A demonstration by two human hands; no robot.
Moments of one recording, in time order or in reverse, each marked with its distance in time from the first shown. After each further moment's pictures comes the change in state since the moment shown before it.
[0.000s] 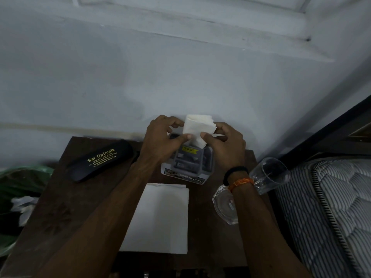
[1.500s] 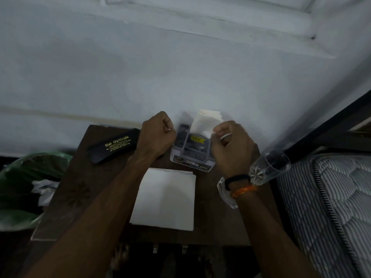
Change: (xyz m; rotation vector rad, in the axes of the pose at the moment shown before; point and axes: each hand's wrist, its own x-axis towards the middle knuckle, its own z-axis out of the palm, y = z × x) left_hand -0.027 -0.010 -0.034 0.058 0.025 -0.079; right_hand -0.053 -0.022 -0.006 -0.194 0.181 -0.244
